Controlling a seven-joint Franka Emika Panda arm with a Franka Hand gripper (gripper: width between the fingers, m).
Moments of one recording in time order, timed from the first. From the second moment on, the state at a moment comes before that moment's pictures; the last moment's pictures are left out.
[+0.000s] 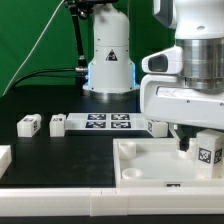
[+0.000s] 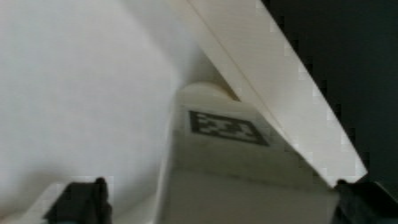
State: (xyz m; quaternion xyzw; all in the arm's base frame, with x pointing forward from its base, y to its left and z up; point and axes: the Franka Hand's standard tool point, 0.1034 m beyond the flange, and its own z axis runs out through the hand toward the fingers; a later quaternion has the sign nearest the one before) arm 0.620 0.119 0.064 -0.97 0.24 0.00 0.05
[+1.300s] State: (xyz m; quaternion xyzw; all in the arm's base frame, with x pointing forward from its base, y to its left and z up) arm 0.621 0.111 0.063 -0.99 -0.15 -0.02 0.04
